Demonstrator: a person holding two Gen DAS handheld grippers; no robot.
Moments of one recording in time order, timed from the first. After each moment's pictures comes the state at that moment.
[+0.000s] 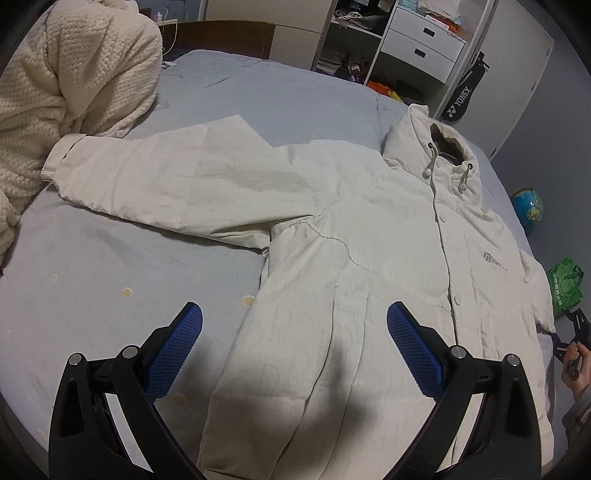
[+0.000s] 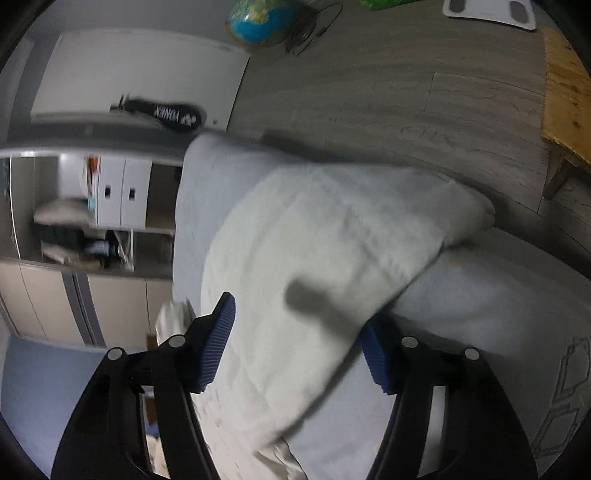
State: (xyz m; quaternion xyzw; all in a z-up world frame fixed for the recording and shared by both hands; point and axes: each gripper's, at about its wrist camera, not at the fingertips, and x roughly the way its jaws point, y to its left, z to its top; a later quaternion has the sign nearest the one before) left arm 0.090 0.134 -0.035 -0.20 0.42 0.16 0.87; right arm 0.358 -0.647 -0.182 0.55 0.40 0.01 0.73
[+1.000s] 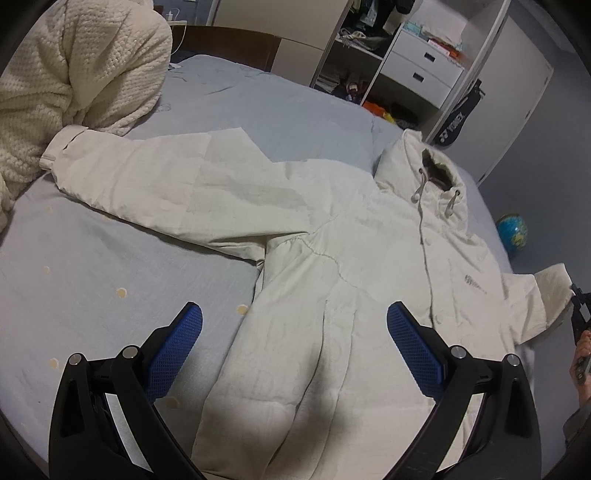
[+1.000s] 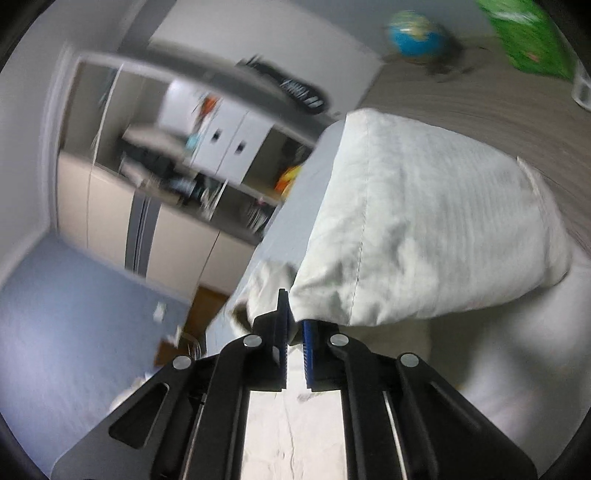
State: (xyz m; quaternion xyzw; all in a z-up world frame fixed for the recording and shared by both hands) left arm 0.075 0.145 -0.027 -0.24 0.38 0.15 0.88; right arm 0.352 -0.509 -0.022 0.43 0.32 0.19 0.82
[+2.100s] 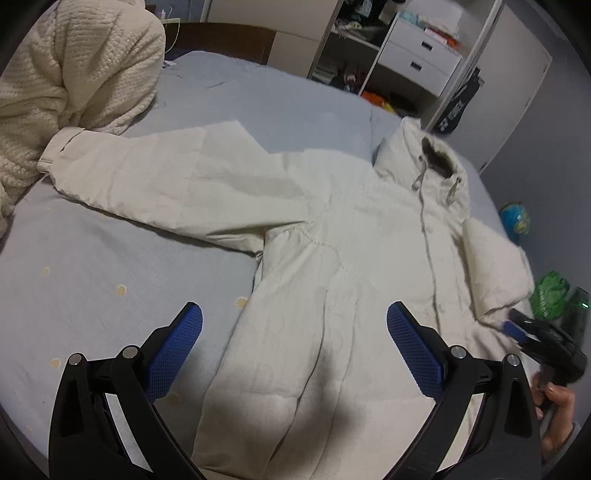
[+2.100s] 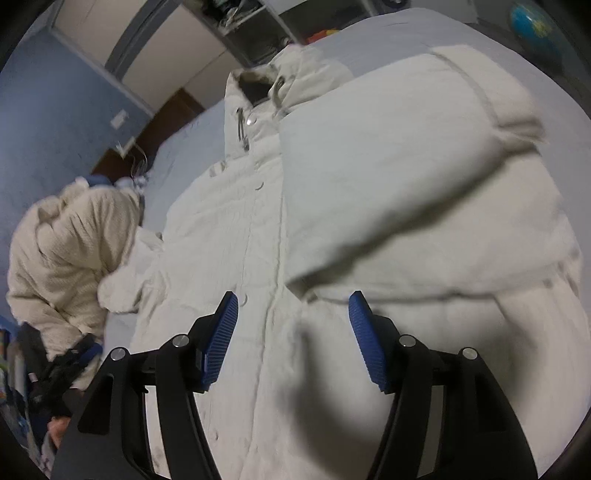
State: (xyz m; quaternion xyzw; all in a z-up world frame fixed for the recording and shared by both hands) left arm 0.080 0.138 -0.031 -0.22 0.41 0.15 0.87; right arm 0.266 -0.274 -0.120 0.17 0.50 0.26 0.81
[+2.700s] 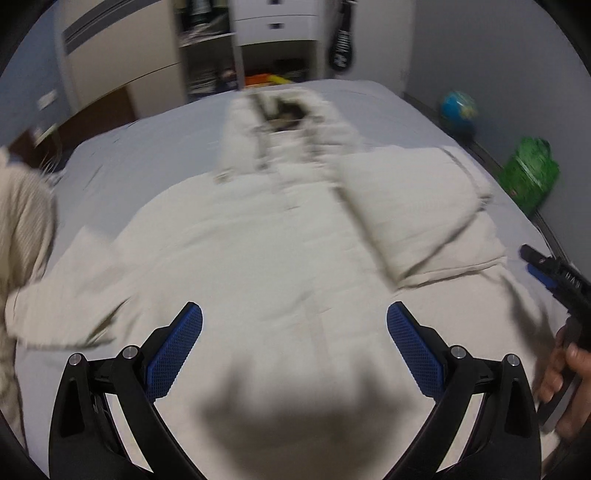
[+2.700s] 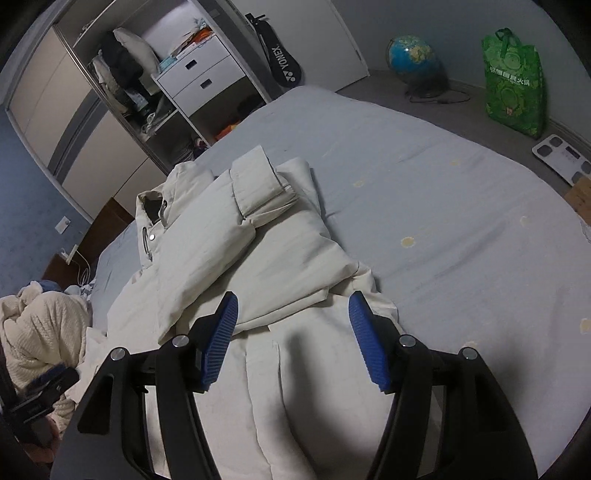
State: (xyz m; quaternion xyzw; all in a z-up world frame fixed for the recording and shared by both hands) left arm 0.192 -0.062 -0.009 0.03 0.44 0.01 0.90; right arm 0.228 -0.399 -0.115 0.23 0.38 0.08 0.89
